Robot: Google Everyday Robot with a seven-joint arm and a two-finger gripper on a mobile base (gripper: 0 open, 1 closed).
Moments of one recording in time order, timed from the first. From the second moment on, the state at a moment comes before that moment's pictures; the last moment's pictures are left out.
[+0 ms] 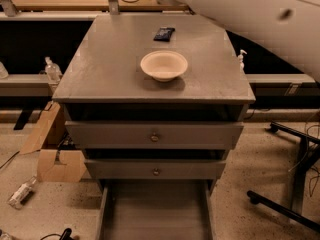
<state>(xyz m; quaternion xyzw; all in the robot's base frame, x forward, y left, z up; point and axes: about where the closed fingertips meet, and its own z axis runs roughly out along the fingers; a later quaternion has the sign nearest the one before) 0.671 0.019 1.111 -0.36 0.67 0.00 0.65</state>
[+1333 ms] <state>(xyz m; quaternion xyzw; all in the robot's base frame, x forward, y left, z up) 0.523 -0.037 1.041 -0.27 0.73 0.00 0.63</state>
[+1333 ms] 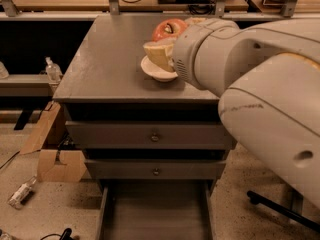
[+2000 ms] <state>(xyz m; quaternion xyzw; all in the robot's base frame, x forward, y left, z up) 0.540 -0.001 0.975 -0.29 0.73 0.08 0.61</state>
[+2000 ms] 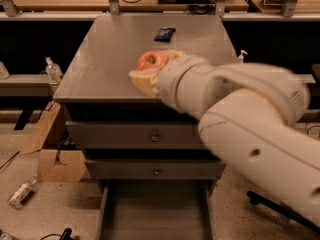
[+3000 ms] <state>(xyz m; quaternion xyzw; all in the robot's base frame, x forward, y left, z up) 0.460 -0.062 0.778 -0.26 0.76 0.24 0.54</state>
